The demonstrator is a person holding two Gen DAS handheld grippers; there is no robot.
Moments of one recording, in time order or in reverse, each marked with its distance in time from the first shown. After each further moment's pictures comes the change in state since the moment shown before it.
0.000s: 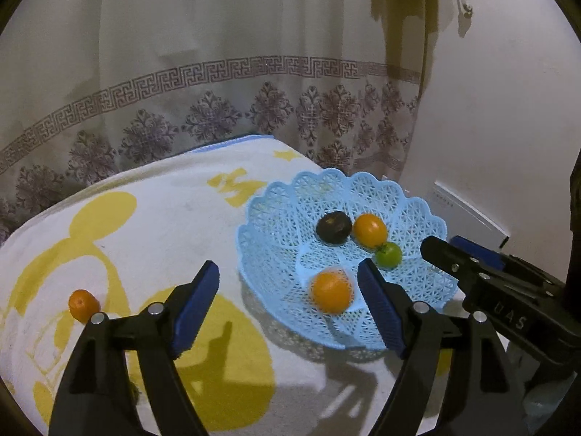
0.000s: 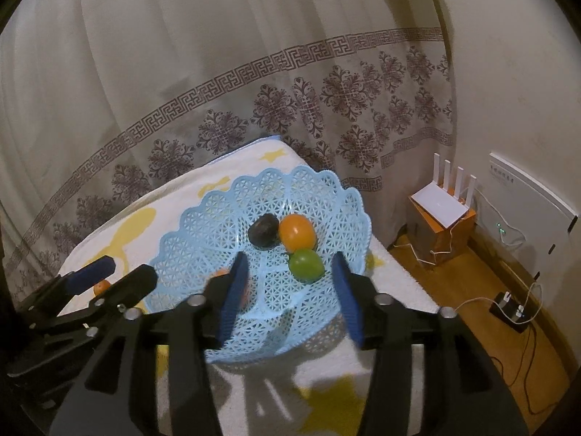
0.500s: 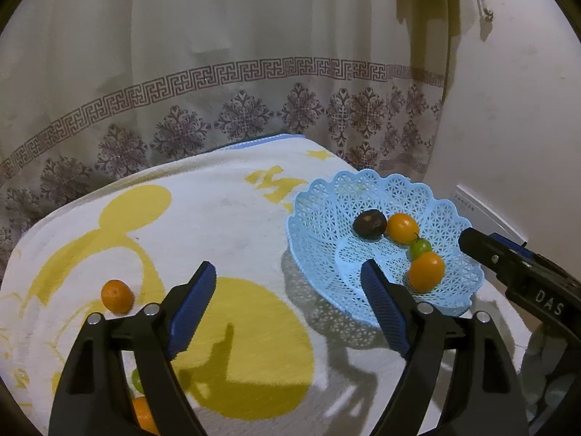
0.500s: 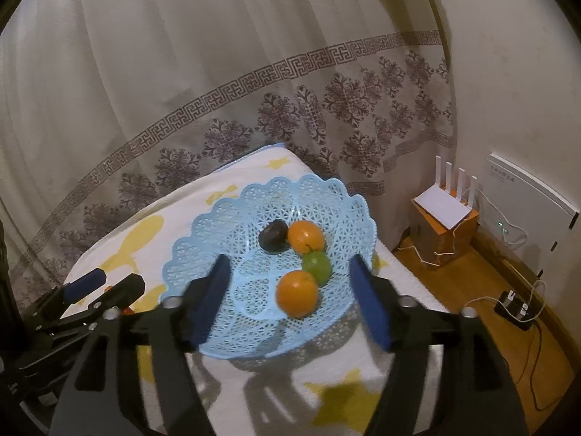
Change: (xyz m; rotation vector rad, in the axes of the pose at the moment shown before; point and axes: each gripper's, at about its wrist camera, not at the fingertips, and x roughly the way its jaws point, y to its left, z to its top) left arm -0.017 0.022 -0.005 -0.024 -0.002 0.085; right arm -0.013 0.007 0.002 0.011 -0.025 0.020
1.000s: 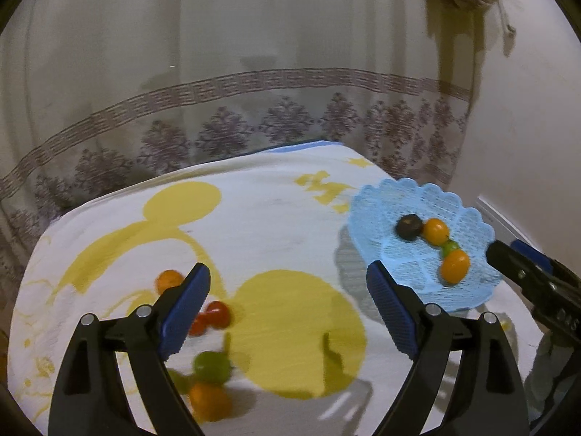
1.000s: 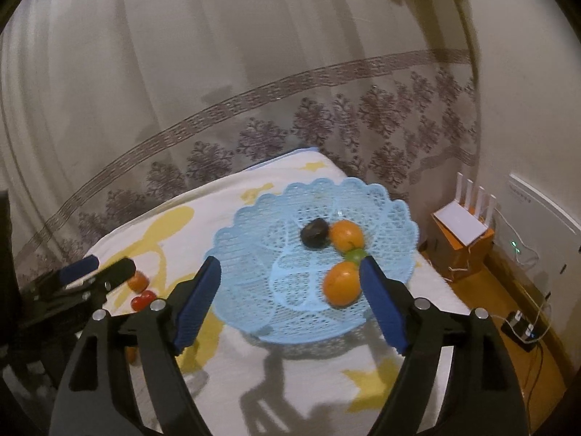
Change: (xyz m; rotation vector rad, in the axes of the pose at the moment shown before) left arm -0.033 0.048 -0.008 -0.061 -0.016 0.100; right arm -0.015 0.037 -0.011 -0.100 -0.016 0.080
